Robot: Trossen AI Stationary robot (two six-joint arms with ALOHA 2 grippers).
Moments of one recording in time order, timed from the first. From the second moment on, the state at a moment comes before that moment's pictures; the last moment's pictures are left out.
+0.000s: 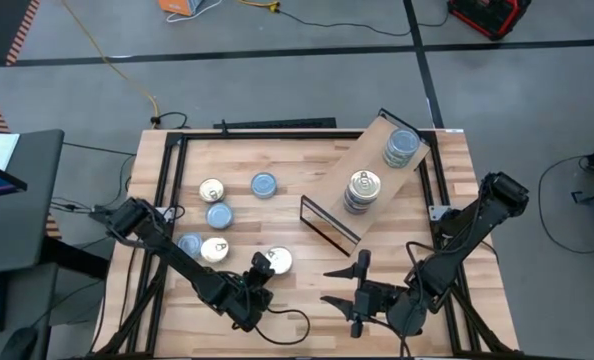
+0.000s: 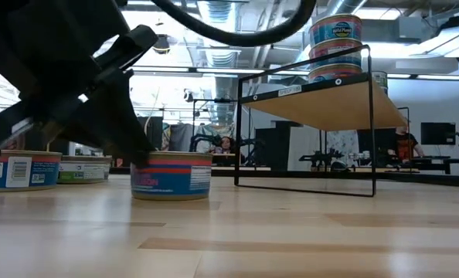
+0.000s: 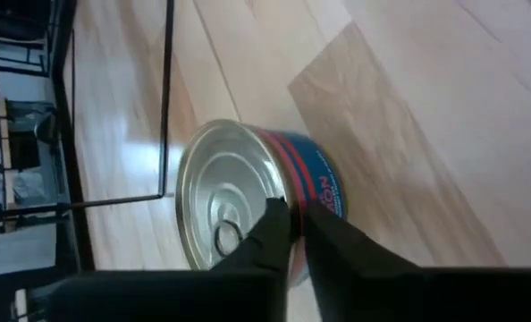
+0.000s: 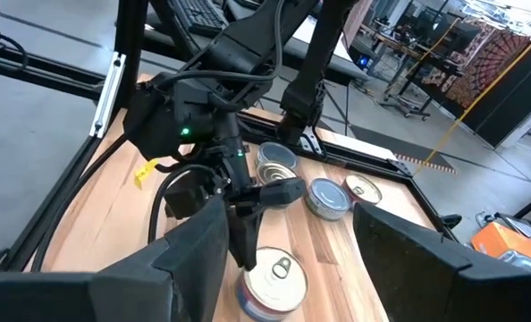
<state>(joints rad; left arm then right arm) -0.67 1.90 1.10 -0.41 -0.79 0.11 0.78 1.58 1.20 0.01 0.97 -0.04</state>
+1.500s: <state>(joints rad) -0.42 1.83 1.41 -0.50 -0.14 -0.07 0.81 1.55 1.20 -0.36 0.89 0.35</state>
